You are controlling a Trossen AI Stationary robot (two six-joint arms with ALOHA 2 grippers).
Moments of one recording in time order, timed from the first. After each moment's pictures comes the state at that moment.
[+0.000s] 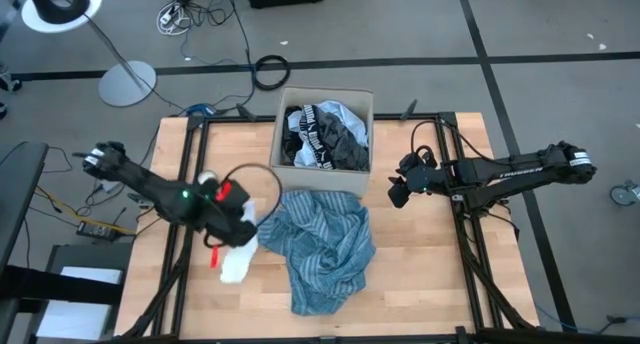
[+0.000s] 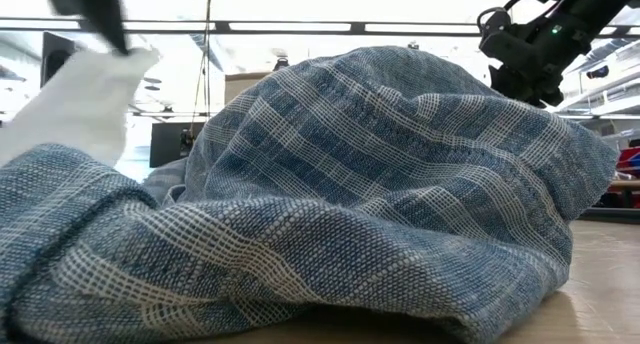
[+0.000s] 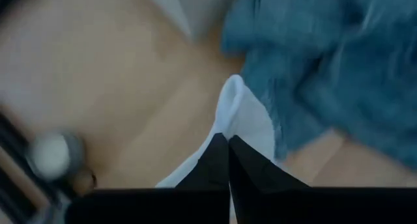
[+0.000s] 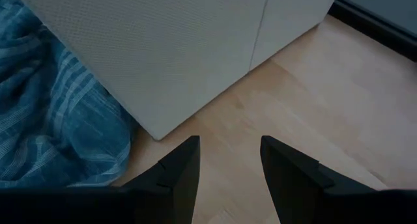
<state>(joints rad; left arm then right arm) -0.47 1.26 1.19 -1.33 -0.47 -1.17 0.05 0.93 0.64 -0.63 0.53 0.67</state>
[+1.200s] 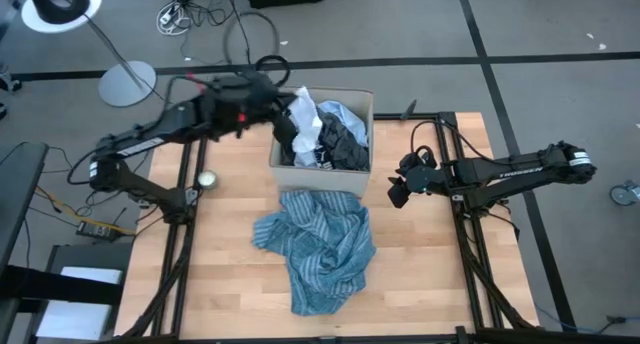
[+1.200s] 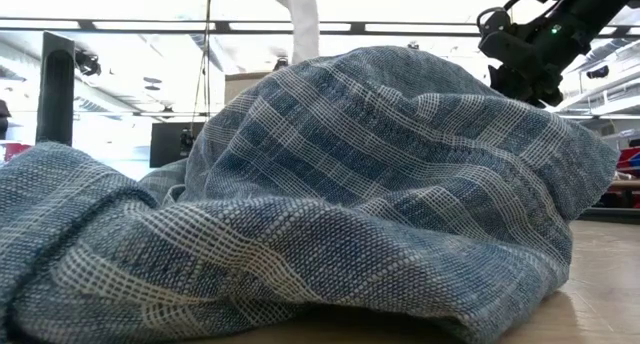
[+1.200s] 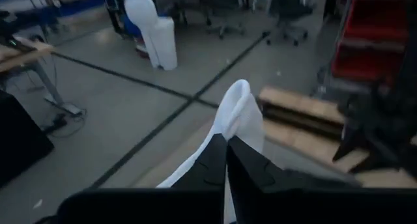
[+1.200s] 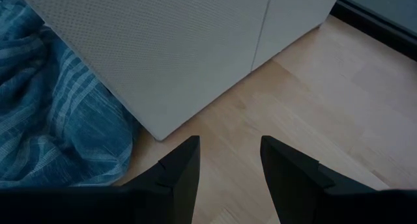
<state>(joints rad) 0.26 1.34 1.59 -0.52 -0.37 -0.03 0.05 0.93 0.64 -0.62 0.53 0.67</state>
